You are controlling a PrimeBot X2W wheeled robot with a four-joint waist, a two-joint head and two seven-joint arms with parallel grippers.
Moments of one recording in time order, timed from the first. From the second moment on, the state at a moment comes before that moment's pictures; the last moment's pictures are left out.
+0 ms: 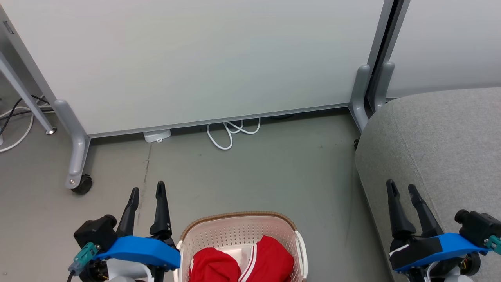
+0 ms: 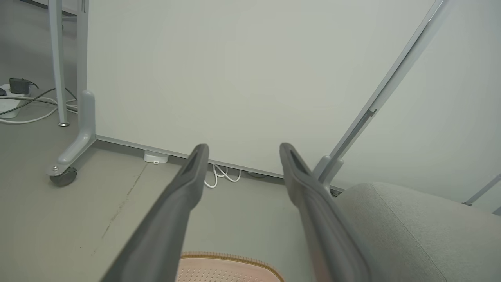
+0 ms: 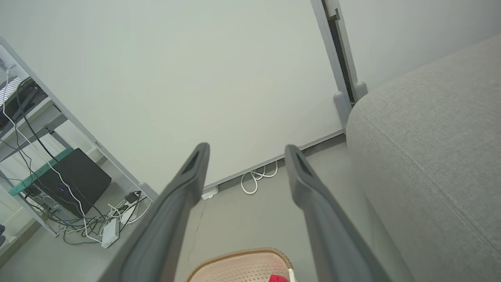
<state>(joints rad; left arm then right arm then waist) -0.09 0.05 -0.12 0.28 -0.50 -0.05 -0.16 -0.06 -0.04 -0.03 0.18 0.53 0.13 -0.10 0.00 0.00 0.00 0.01</state>
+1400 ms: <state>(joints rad) -0.09 0.05 -0.17 0.29 -0.21 -0.04 -0.25 -0.04 -0.05 -0.05 0.15 0.18 0.13 -0.14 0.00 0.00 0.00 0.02</state>
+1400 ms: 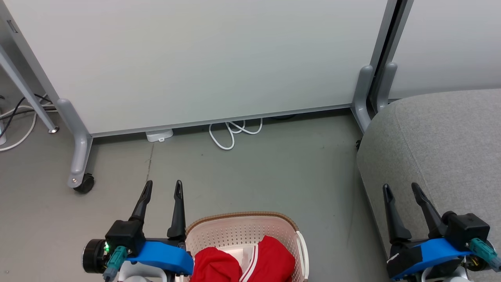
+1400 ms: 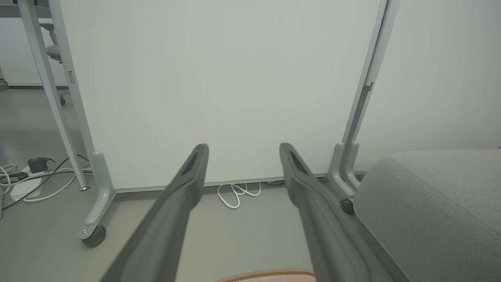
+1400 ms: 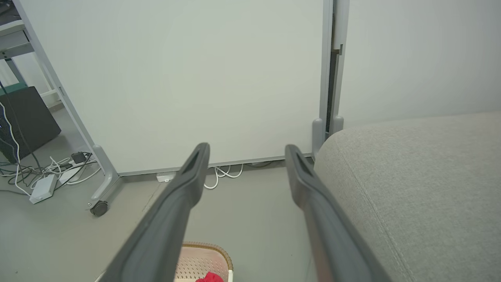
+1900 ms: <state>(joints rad) -0.09 0.05 -0.17 0.29 -0.17 -0.03 -0.26 -0.04 -0.05 -0.05 0.16 0.14 0.13 -0.15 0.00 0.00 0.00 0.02</state>
